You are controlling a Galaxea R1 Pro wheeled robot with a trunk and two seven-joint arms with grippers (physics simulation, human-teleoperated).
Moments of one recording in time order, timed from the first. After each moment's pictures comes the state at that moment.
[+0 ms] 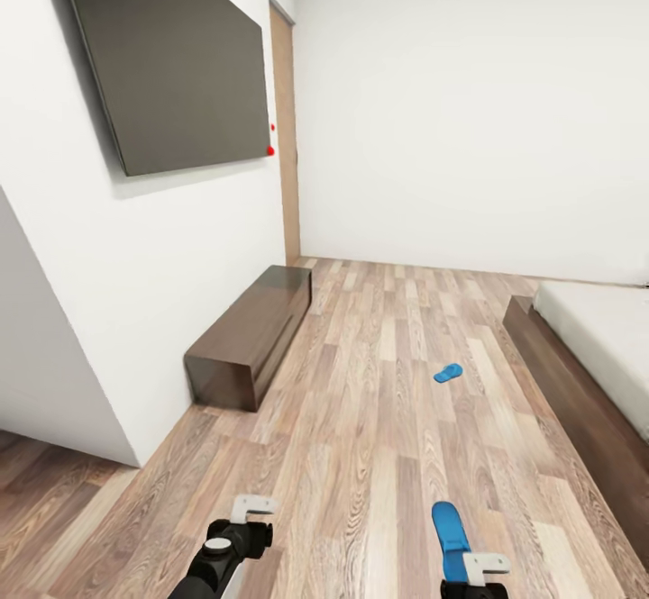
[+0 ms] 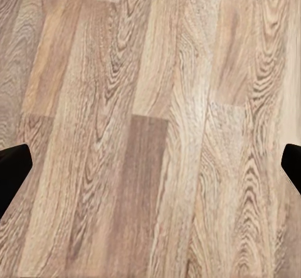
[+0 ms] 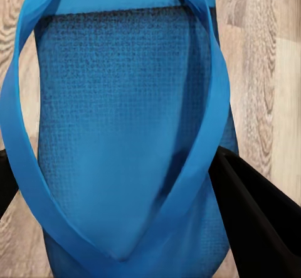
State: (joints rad) left arm -0.27 -0.10 -0.17 -0.85 0.03 0.38 0.20; right arm -0.36 -0.03 0.02 -0.31 0.00 0.00 -0.20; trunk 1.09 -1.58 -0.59
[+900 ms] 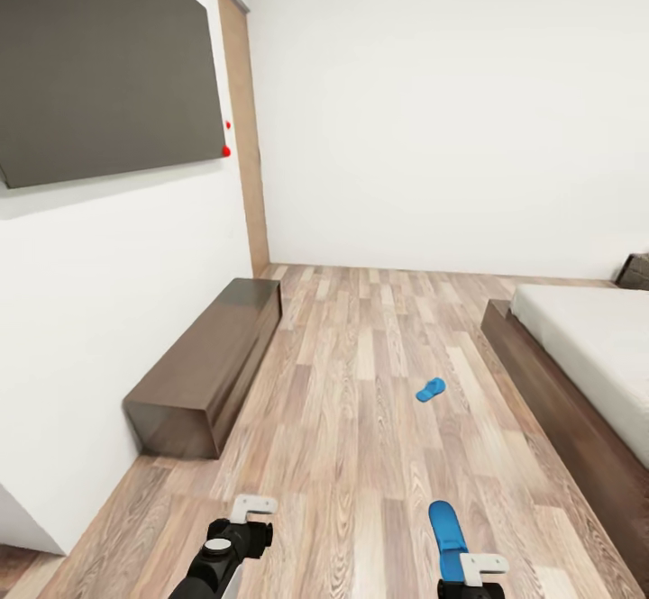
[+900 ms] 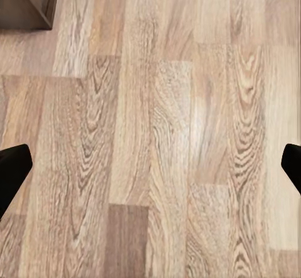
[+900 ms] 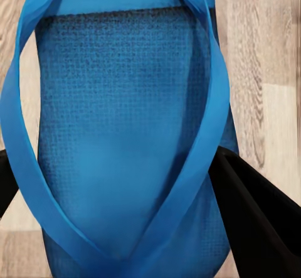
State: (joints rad) left arm -0.27 -0.10 -0.17 -0.85 0.03 0.38 0.20; right arm -0.36 -0.02 0.03 -0.30 0.00 -0.02 -0.20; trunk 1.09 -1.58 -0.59
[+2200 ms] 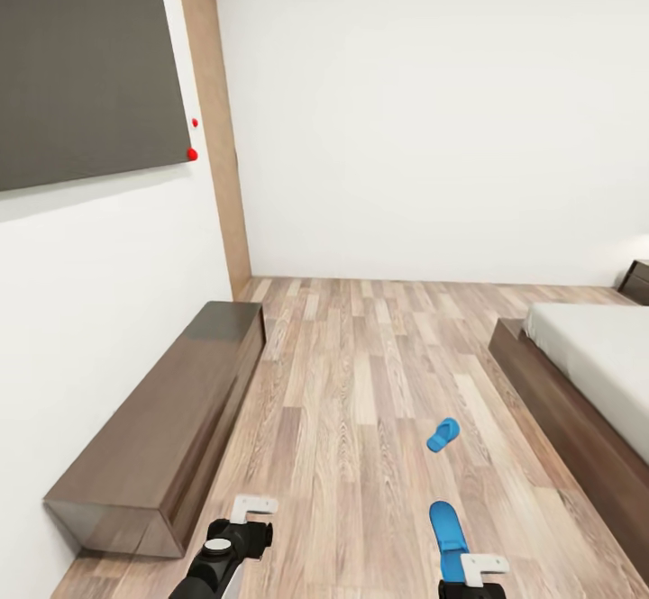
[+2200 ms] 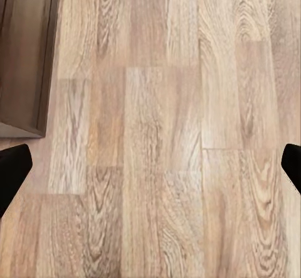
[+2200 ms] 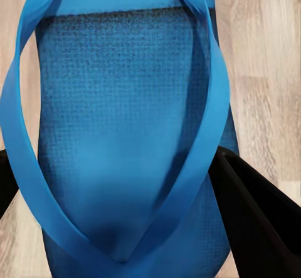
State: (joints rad) left arm -0.27 -0.10 -0.17 -0.85 0.03 0.38 0.20; right arm -0.36 -0.02 0.03 -0.30 0.00 -0.02 -0.20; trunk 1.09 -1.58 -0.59
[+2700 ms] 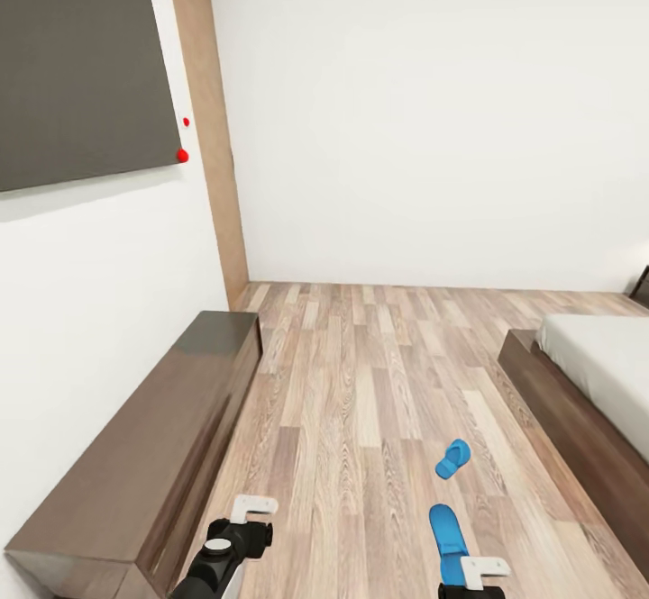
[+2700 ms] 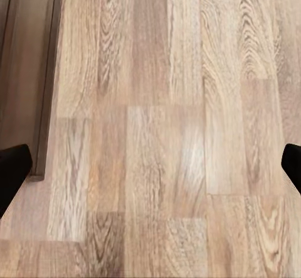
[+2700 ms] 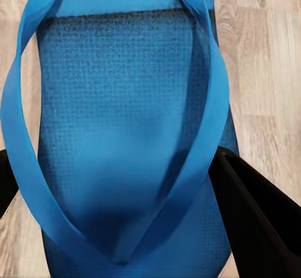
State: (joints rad) left arm -0.27 -0.10 -0.17 -0.85 0.03 0.37 0.20; right arm -0.36 -0.02 0.03 -0.29 0.01 -0.02 -0.20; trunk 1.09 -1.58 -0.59
